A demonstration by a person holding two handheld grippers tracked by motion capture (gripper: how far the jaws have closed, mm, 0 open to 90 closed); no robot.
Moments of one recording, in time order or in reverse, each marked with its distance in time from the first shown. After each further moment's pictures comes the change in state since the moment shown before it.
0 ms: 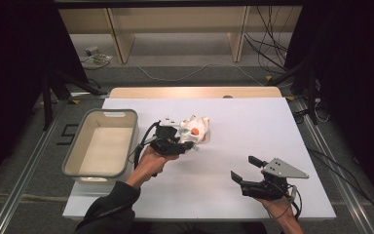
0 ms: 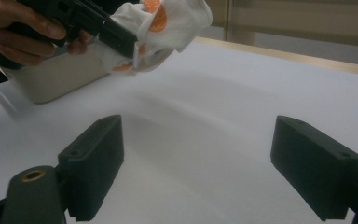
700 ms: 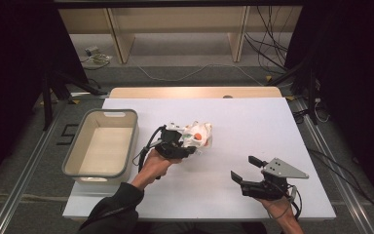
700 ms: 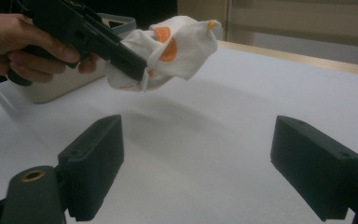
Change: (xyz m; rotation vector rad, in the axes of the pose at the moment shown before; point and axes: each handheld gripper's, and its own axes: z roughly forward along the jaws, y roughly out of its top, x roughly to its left) left arm 0.000 -0.010 0.021 0.044 0.005 -0.005; right arm 0.000 0.000 0.000 0.000 -0.001 -0.002
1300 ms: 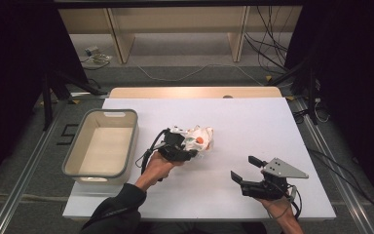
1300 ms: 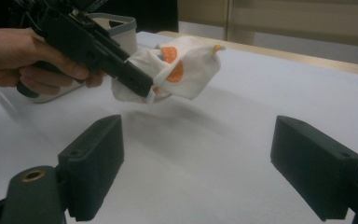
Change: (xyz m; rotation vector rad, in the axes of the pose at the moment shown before) left arm 0.000 -0.008 0.016 0.043 0.006 0.011; right arm -0.001 0.000 0.000 -0.001 0.004 0.000
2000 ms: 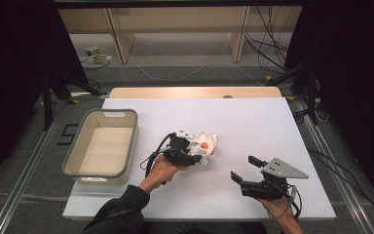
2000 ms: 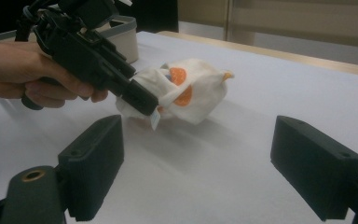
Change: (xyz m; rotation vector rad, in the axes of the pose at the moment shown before) left arm -0.009 -0.006 0.015 0.031 -0.019 0.019; right arm 0.000 0.000 0.000 0.000 -0.002 -0.008
